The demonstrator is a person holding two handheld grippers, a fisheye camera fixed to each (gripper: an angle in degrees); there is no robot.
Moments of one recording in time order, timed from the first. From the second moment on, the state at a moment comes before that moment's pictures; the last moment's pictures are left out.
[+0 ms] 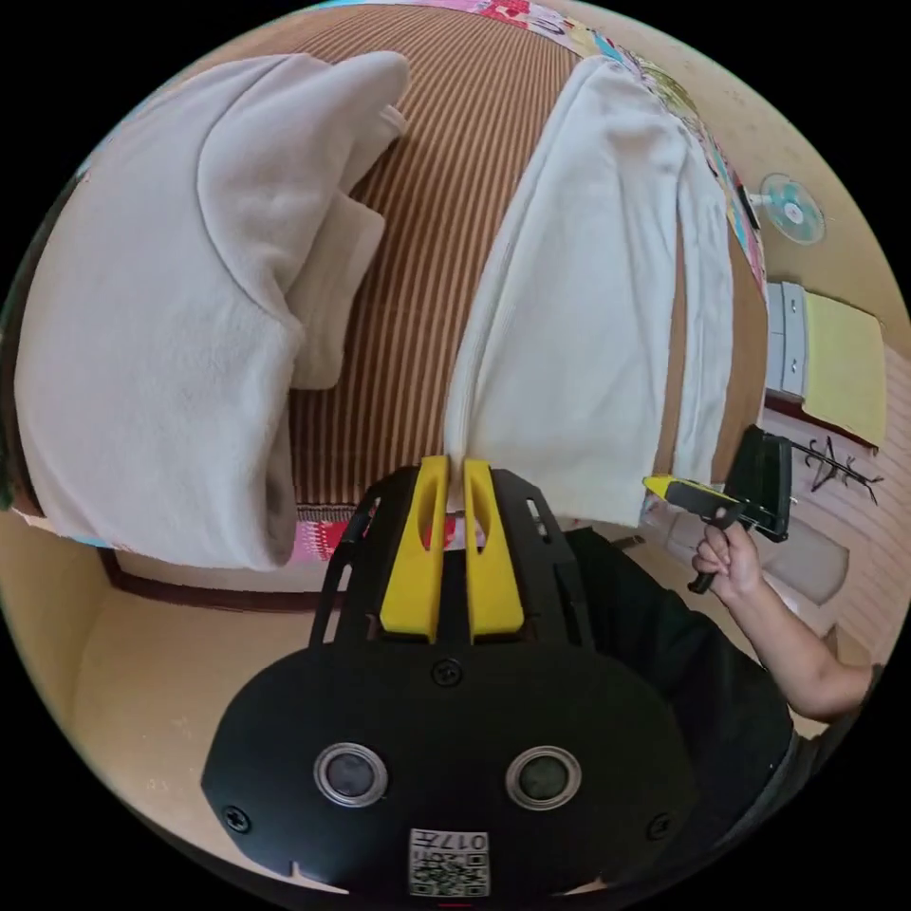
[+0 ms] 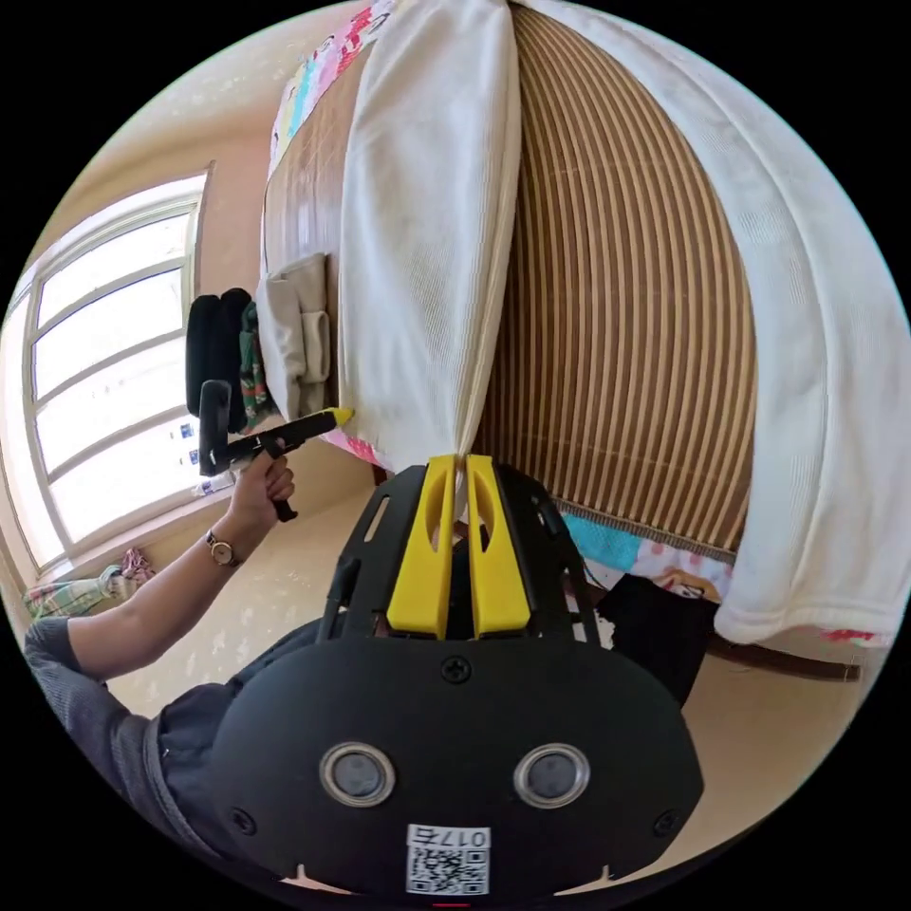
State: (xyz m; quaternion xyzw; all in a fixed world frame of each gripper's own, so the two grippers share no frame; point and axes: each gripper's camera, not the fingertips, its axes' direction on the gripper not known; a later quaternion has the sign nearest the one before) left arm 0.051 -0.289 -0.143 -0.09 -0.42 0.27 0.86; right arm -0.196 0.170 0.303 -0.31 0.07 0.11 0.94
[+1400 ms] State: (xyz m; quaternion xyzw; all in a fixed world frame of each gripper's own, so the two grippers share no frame) left arm -0.044 -0.057 0.117 -0.22 -0.25 0.25 0.91; right arm 0.055 0.267 -0.068 -0.18 0.02 0.17 0.97
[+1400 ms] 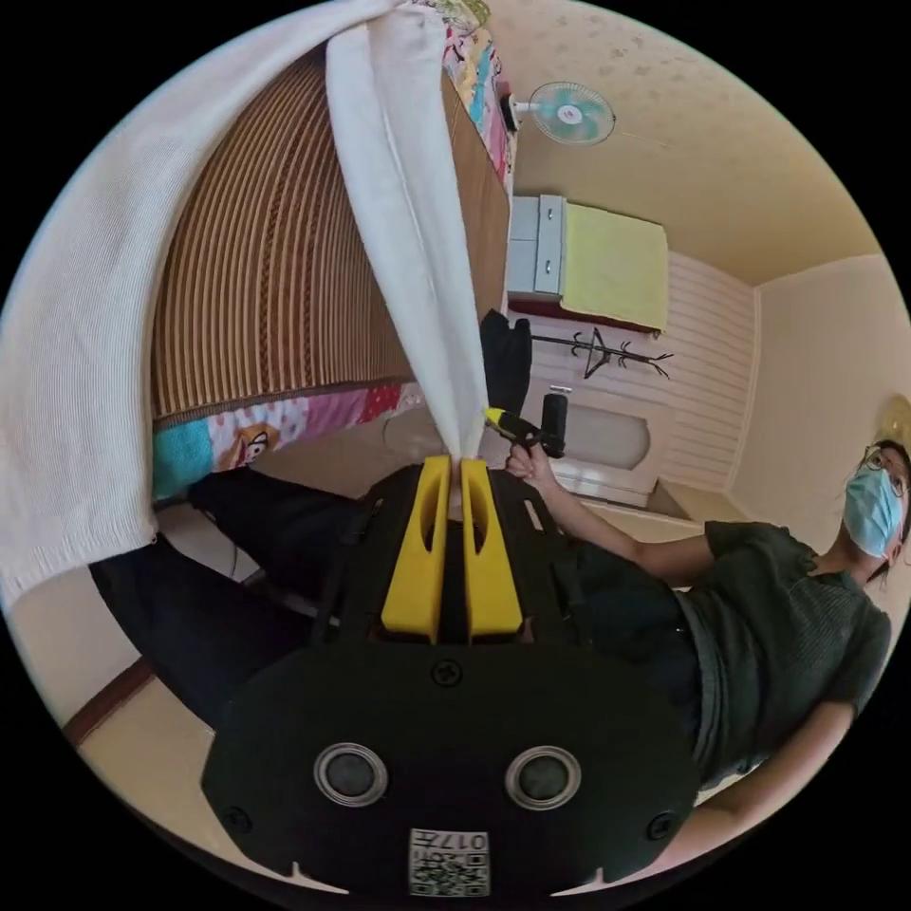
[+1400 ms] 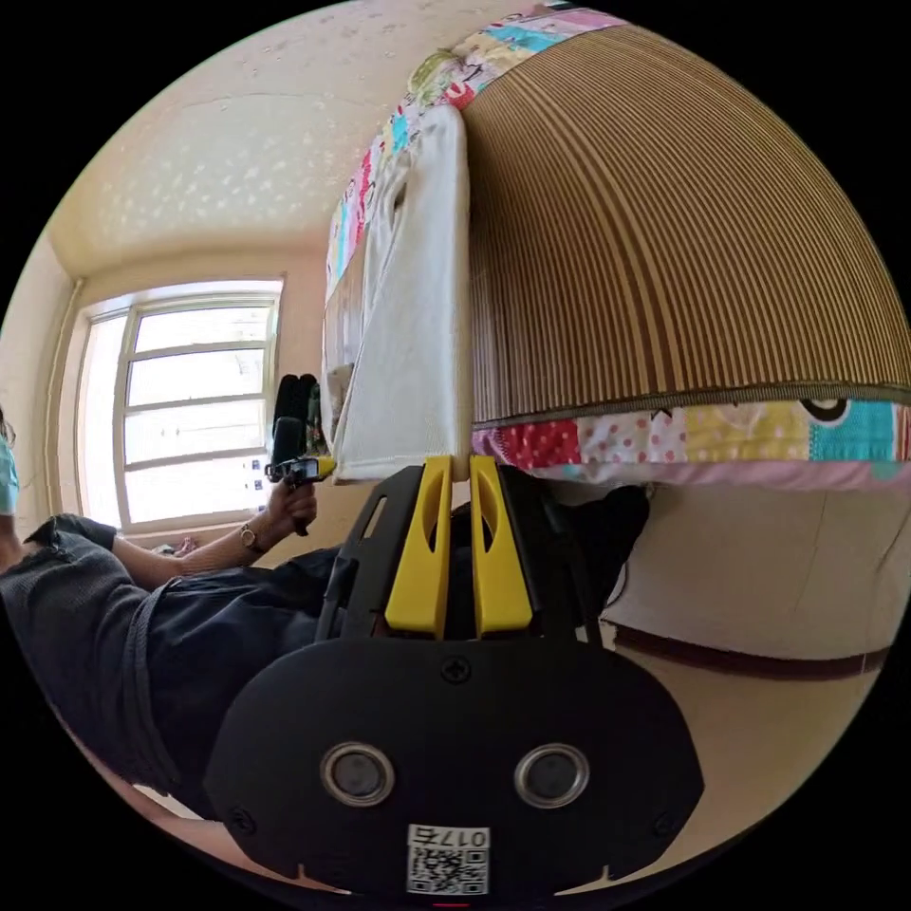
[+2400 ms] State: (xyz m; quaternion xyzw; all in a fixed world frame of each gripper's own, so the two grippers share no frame) left arm 0.025 0.032 0.225 -0.16 -0.37 0.33 0.86; right arm 0.121 0.062 -0.006 -0.27 -0.16 0.09 0.95
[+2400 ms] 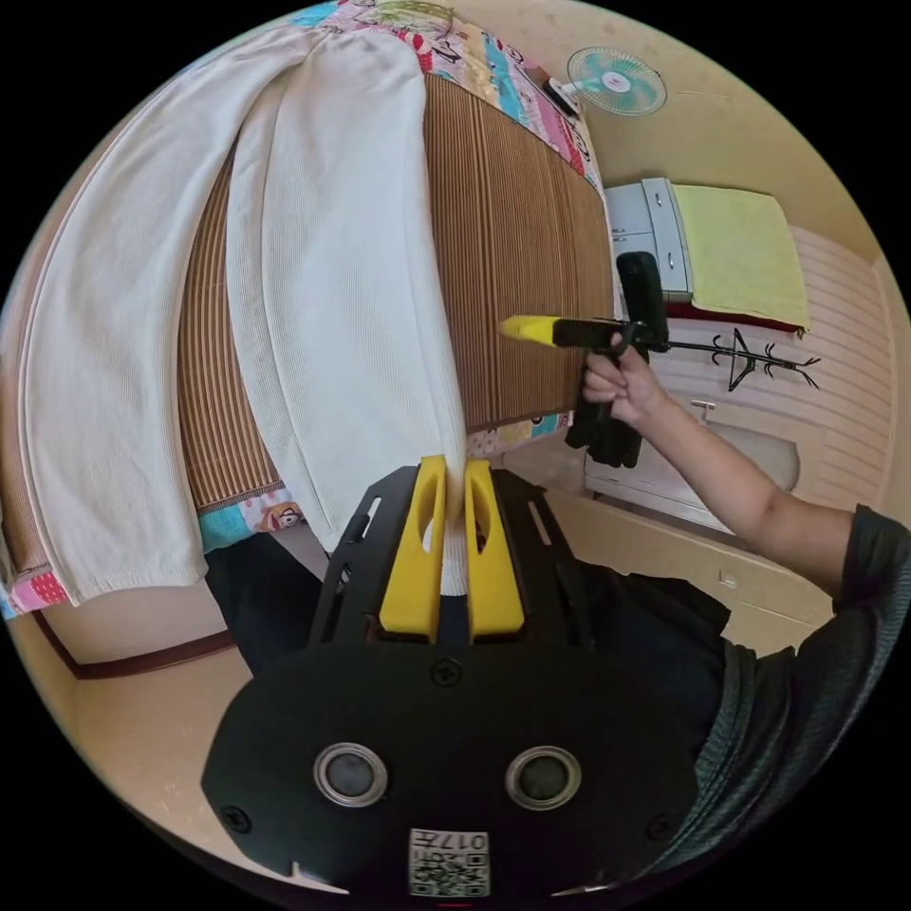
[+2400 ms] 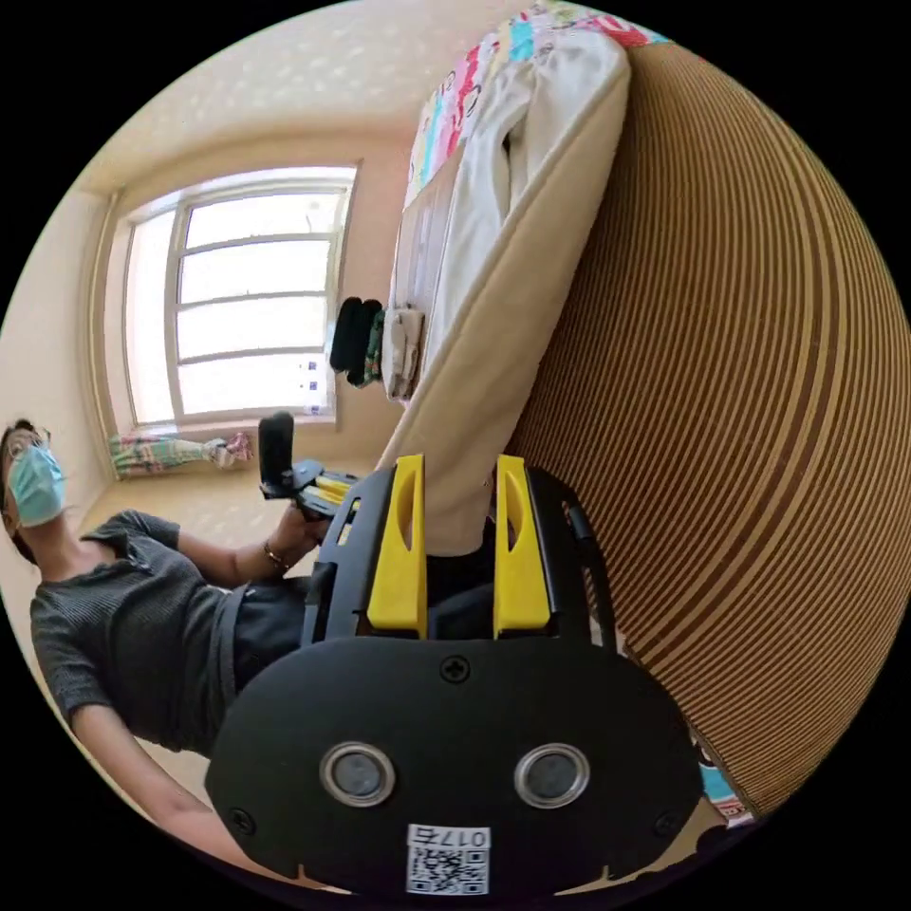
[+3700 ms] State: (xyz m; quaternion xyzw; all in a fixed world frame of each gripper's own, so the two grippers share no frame) left arm -0.110 -0.097 -0.192 0.03 -0.26 0.22 0.94; right arm -0.274 -0.239 0.468 -0.11 0.14 -0.15 0.97
